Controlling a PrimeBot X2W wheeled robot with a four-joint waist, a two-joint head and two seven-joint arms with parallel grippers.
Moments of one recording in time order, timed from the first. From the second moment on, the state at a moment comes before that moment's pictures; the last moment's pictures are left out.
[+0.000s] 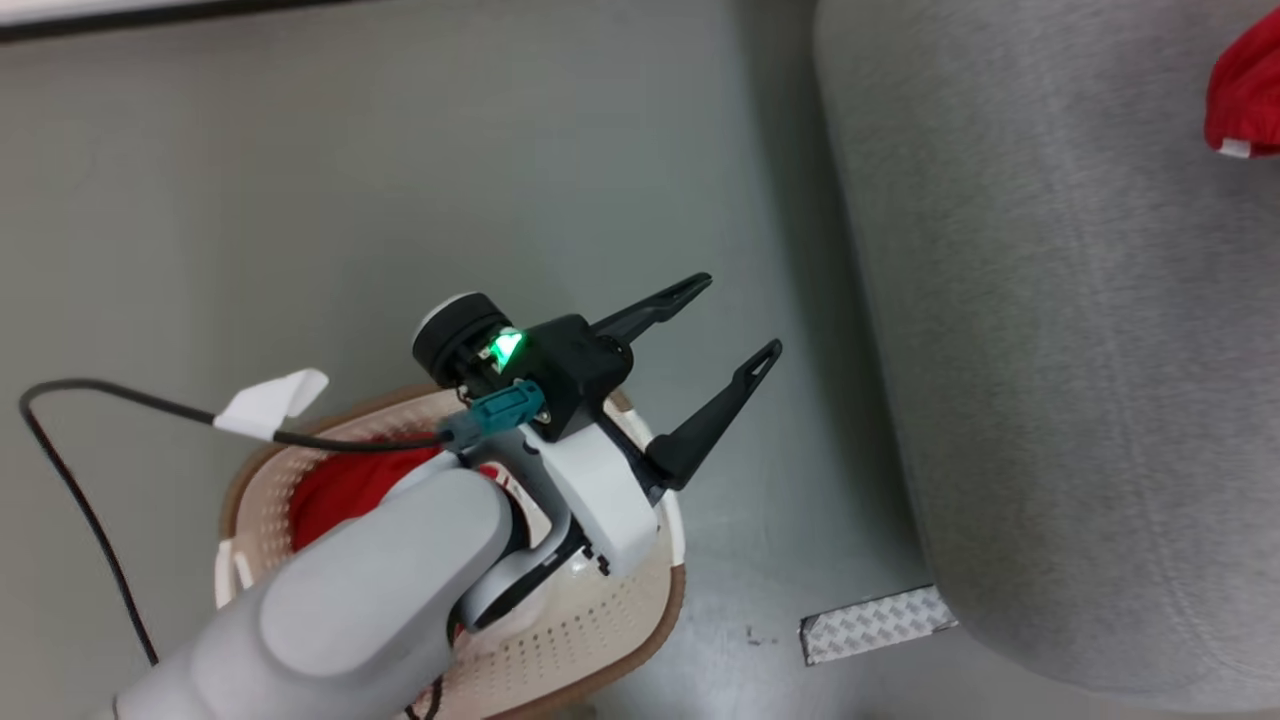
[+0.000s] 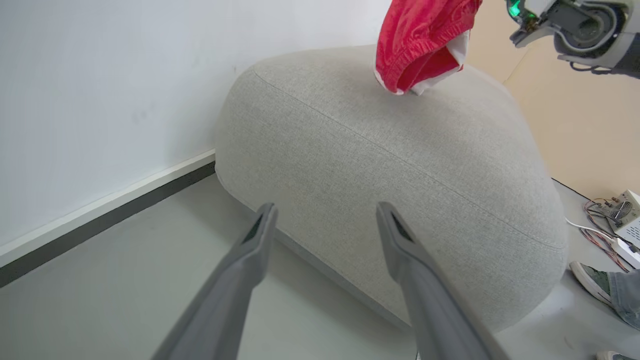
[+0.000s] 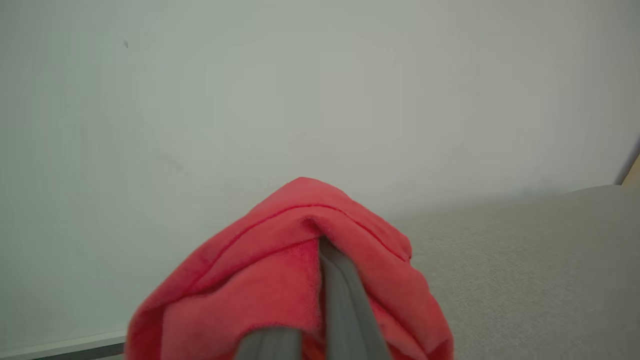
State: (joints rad) left arm -0.86 0.41 -0.98 0.09 -0.58 0.02 -0.09; right arm -0.81 -0.50 0.01 0.49 0.71 0.13 -0.26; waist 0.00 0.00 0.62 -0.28
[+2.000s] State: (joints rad) left arm -0.50 0.43 -0.74 0.19 -0.72 0.12 -0.26; right arm -0.73 -0.69 0.41 0.46 0.86 0.13 0.05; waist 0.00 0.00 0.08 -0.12
